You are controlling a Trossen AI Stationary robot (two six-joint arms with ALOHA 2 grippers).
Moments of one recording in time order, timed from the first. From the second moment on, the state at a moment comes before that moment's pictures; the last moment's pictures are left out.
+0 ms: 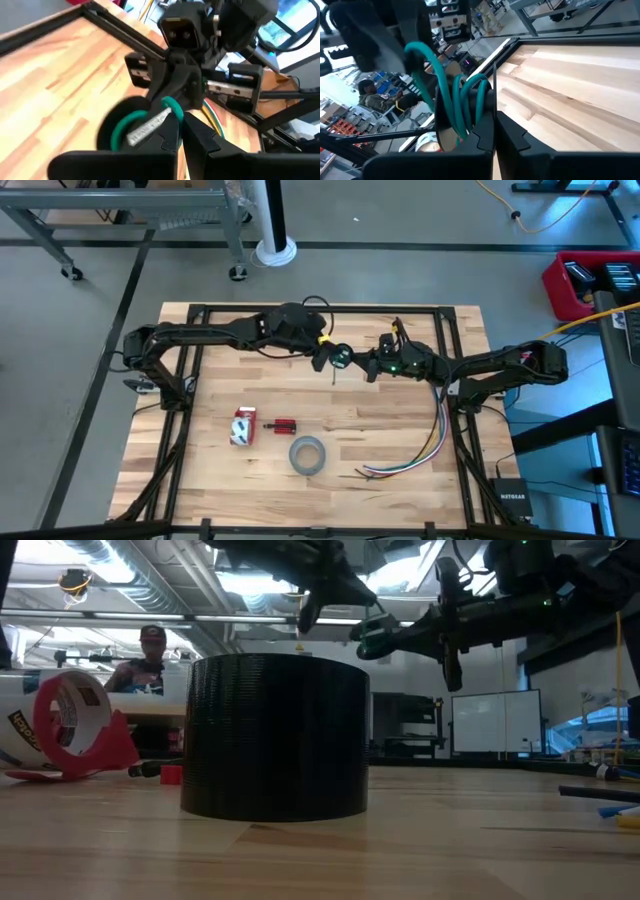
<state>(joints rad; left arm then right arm) 0.25 1.64 1.31 -0.08 0.19 -0.46 -0.22 1.27 0.40 0.76 0.03 0.73</state>
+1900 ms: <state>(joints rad) 0.26 1.62 1.31 -0.30 0.12 -0.29 -0.22 1.27 0.40 0.94 0.09 0.73</state>
